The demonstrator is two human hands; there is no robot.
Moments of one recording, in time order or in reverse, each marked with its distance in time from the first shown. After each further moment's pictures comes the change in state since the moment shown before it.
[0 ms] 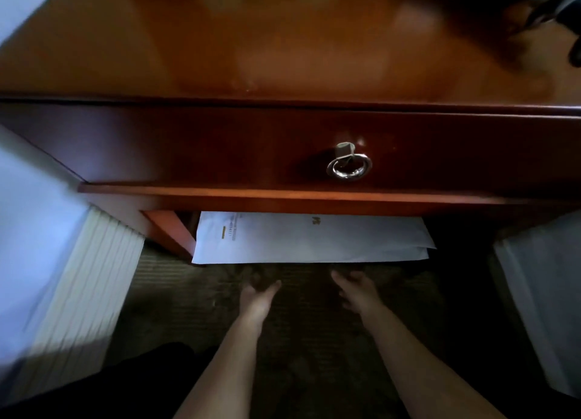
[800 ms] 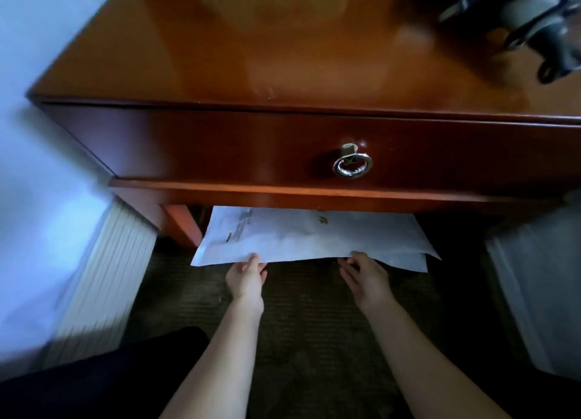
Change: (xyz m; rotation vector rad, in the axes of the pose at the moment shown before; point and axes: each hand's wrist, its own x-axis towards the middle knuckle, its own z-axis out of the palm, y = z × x) left_hand -0.033 0.044 -0.013 -0.594 0.153 0.014; right_hand -0.035 -0.029 0.001 0.595 0.055 -0.033
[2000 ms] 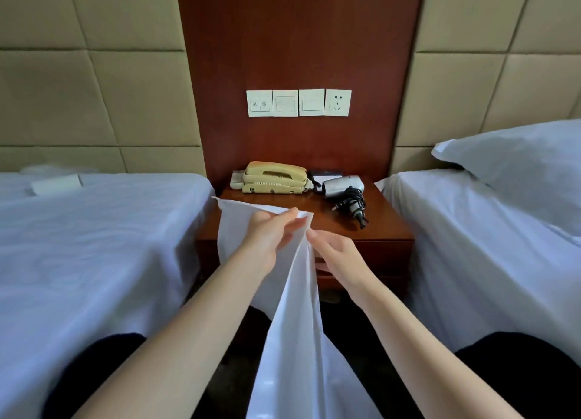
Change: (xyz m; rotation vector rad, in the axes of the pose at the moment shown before) left_hand -0.361 0.179 -0.033 0.215 -0.686 0.680; right_hand -0.376 -0.092 -0.023 -0.627 -0.576 -1.182
